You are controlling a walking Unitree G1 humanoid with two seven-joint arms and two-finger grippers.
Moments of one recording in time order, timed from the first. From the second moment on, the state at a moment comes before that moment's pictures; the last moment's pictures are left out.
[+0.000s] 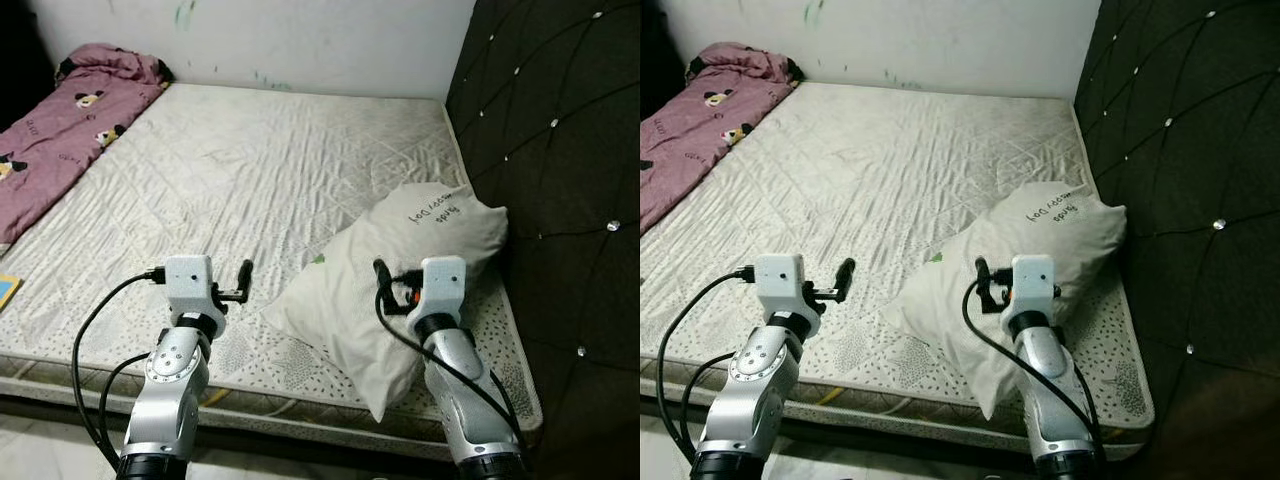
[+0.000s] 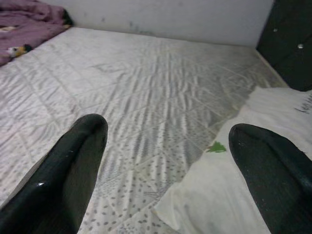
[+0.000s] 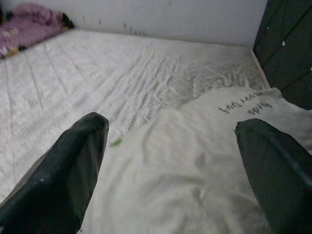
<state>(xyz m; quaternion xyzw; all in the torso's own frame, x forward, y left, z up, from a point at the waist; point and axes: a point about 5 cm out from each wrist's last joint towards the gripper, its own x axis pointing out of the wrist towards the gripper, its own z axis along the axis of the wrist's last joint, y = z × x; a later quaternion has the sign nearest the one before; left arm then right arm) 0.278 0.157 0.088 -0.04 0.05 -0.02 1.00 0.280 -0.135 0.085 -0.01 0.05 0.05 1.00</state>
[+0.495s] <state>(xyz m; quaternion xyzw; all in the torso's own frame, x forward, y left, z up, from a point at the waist) 0.274 0.159 0.084 -0.04 0.05 0.00 1.00 0.287 -0.129 0.081 -0.01 0.05 0.07 1.00</state>
